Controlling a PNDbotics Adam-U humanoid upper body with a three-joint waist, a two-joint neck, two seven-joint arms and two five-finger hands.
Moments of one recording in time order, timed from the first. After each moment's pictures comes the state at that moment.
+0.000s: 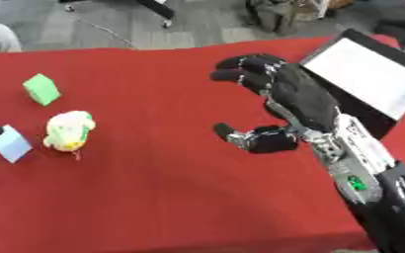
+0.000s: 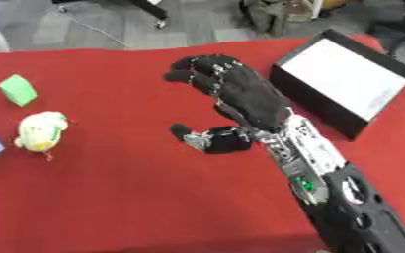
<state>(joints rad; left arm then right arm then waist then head) -0.27 0.62 0.13 -1.43 -0.62 0.25 -0.14 -0.44 -0.30 0.34 -1.81 0.95 -0.46 -0.04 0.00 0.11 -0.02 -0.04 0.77</state>
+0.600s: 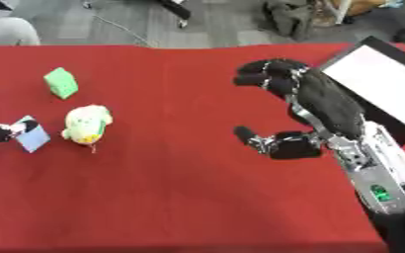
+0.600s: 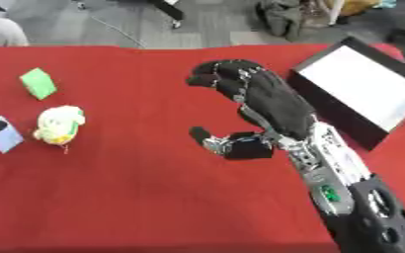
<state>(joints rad) -0.36 0.56 0.13 -1.30 -0.66 0.28 -0.16 -0.43 -0.30 0.33 -1.81 0.92 -0.47 -0.03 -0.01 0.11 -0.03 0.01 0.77</state>
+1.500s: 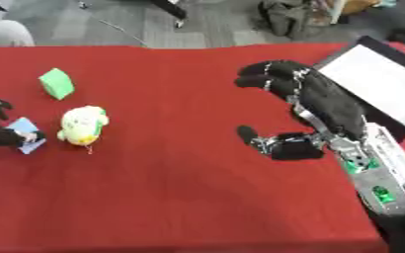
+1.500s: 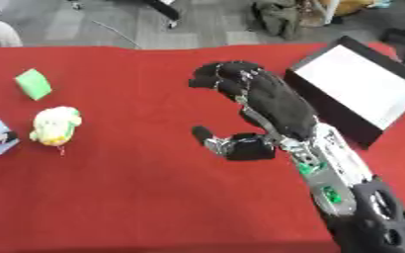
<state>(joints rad) -0.45 0.55 0.10 -1.15 -0.78 0.24 -0.27 -0.43 -0.30 0.33 -1.81 0.90 -0.47 -0.02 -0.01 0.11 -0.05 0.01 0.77</state>
